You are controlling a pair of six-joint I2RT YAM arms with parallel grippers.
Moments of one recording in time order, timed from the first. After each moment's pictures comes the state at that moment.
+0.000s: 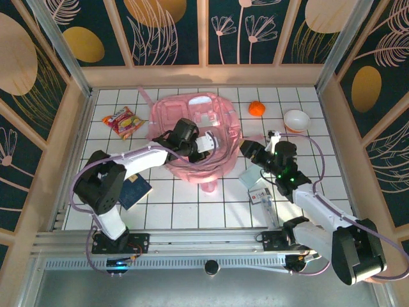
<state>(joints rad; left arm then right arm) -0.65 1.73 1.08 -0.12 0.31 0.63 0.34 1.01 0.42 0.26 -0.33 0.86</state>
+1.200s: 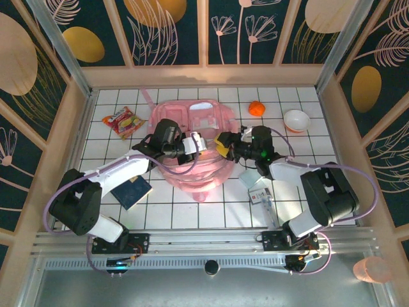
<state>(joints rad) -0.59 1.50 0.92 -0.07 0.45 0.69 0.46 1.52 0.64 0.57 -0.66 1.45</state>
